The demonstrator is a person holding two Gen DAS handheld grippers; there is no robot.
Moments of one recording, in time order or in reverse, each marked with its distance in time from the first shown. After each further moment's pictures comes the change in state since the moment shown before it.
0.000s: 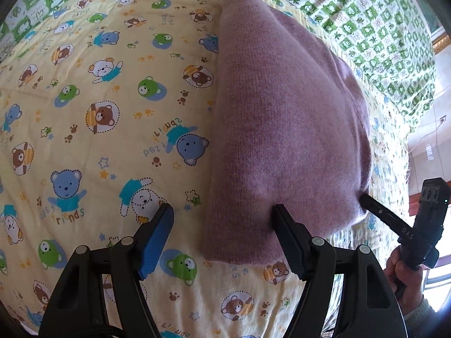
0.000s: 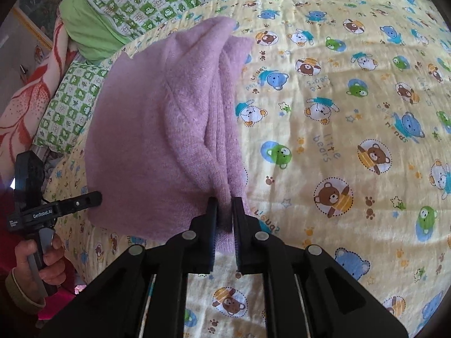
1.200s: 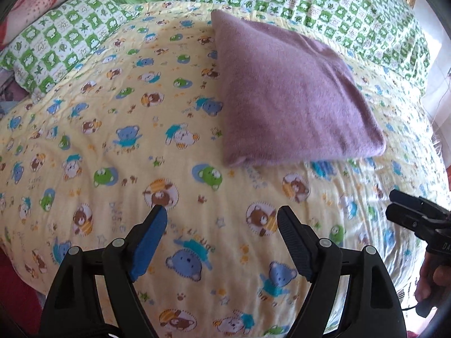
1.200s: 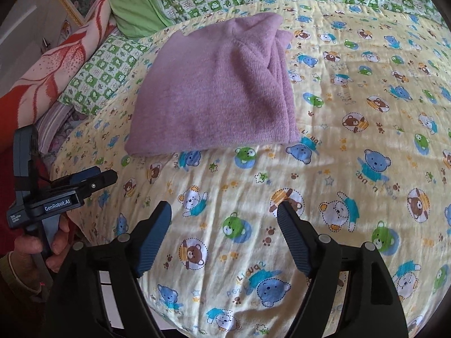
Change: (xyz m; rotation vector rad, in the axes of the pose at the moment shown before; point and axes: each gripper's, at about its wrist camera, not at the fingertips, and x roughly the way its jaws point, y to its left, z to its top) left arm -0.053 -0.013 -0.110 0.170 -0.184 0.230; right arm -0.034 0.052 -0.093 -0.136 -0.030 0.015
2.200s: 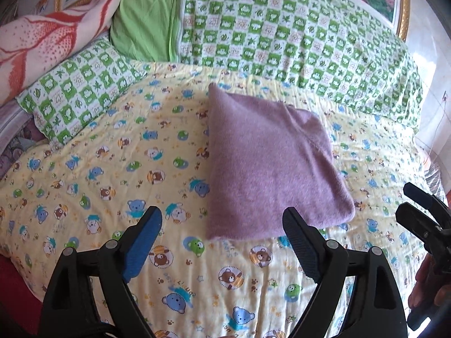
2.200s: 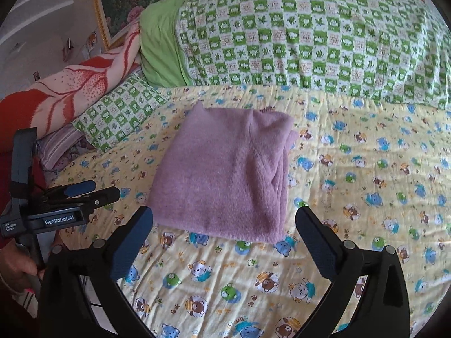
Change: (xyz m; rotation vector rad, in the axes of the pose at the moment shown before) left arm -0.068 -0.024 0.044 -0.026 -0.266 0.018; right arm -0.068 0.039 0.048 -0.185 -0.309 -0.076
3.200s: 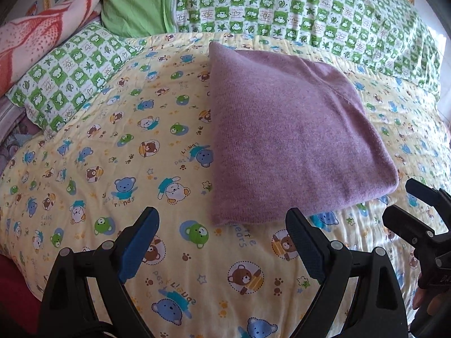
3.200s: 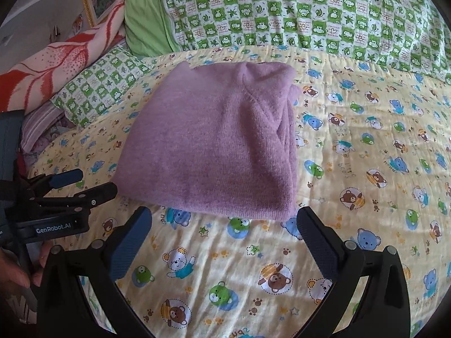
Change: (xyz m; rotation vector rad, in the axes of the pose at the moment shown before) left arm 0.069 -0.007 -0.026 0.072 0.121 0.103; right arm 0.071 -0.011 -0.041 0.031 0.123 -0.033
